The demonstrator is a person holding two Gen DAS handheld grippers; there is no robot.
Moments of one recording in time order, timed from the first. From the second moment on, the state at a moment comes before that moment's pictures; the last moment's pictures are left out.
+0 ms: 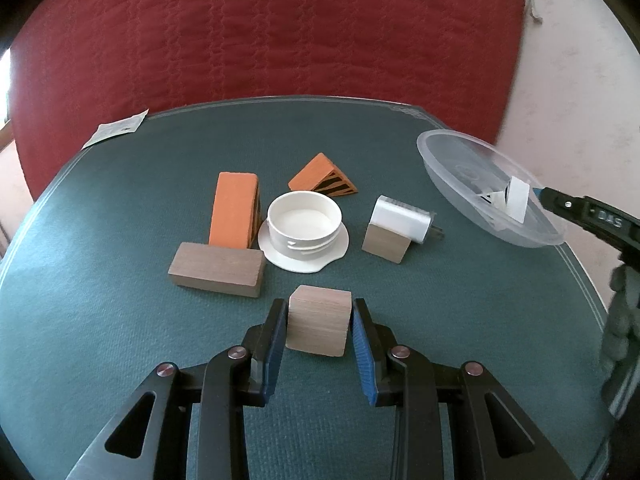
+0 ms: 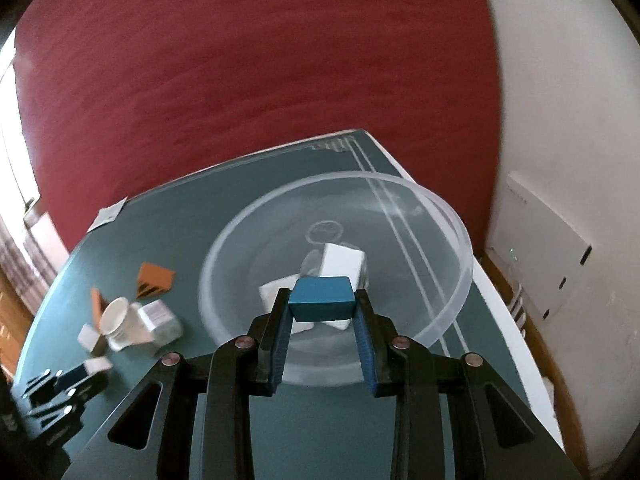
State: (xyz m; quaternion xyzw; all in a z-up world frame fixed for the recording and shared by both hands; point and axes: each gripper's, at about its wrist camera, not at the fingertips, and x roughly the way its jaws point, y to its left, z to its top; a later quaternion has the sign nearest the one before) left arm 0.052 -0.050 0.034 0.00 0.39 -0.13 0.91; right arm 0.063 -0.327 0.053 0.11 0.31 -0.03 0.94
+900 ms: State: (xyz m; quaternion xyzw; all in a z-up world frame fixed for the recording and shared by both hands) left arm 0.079 -0.159 0.077 0.03 0.37 -0.22 0.90; right arm 0.040 -0.353 0.049 0.13 0.26 -0.12 0.95
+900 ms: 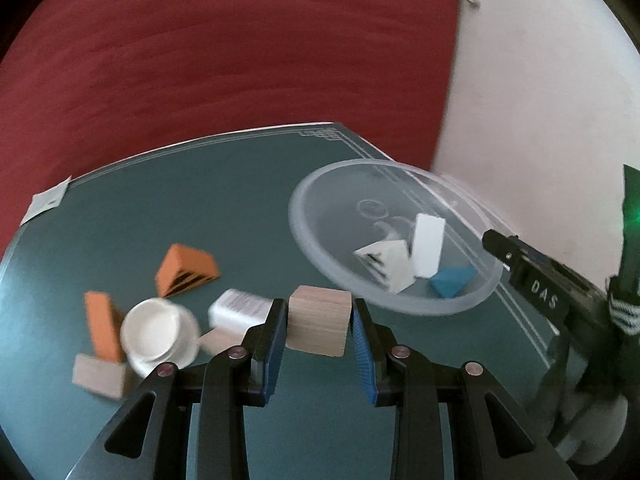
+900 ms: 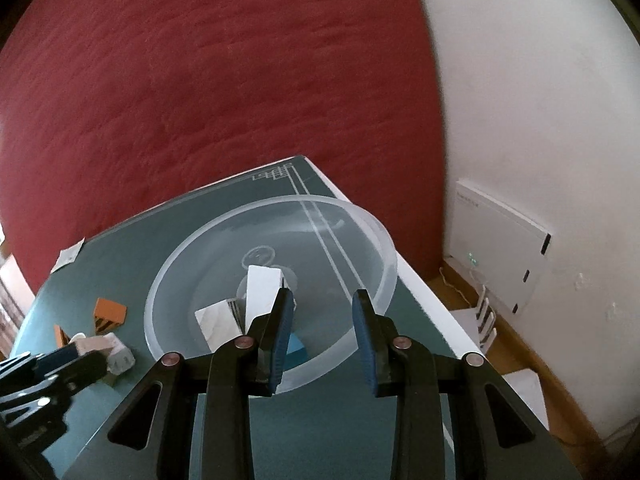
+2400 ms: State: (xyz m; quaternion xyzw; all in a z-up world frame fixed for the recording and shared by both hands) left arm 0.069 -0.139 0.073 0.03 0.33 -0.14 0.93; right arm 0.038 -0.348 0.049 0.13 0.25 -0.10 0.95
